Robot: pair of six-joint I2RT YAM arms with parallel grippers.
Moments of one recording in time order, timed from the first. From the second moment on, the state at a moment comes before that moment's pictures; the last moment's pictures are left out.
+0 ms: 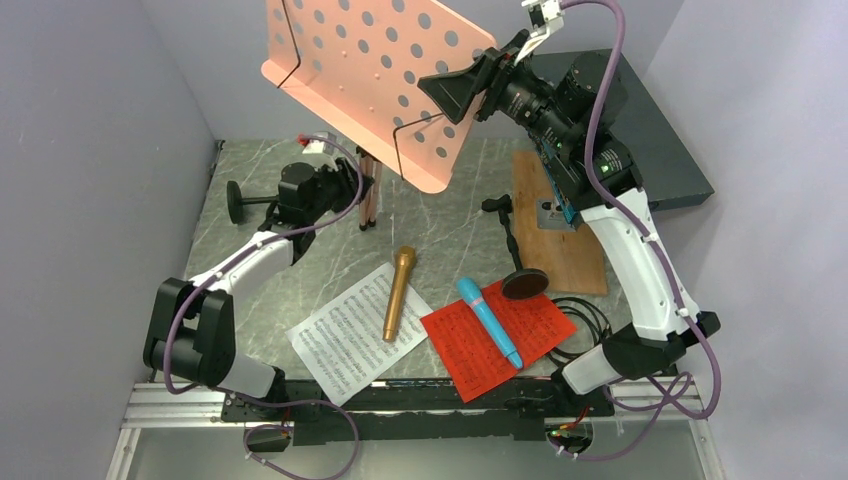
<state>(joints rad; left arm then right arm) -0.30 1.45 0.92 0.37 0.22 -0.42 0.53 1.50 2.03 -0.28 -0.41 0.40</state>
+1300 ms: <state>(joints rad) -0.33 1.43 0.89 0.38 0.23 -0.44 0.53 1.55 2.21 -0.36 -0.45 0.34</state>
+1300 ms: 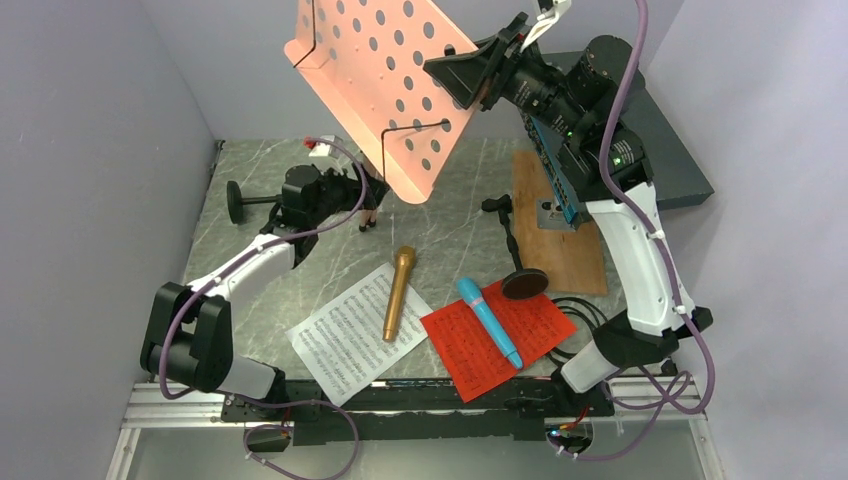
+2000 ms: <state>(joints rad) -0.24 1.50 0.97 0.39 0.35 -0.44 0.54 1.65 2.32 -0.34 -0.62 0.40</state>
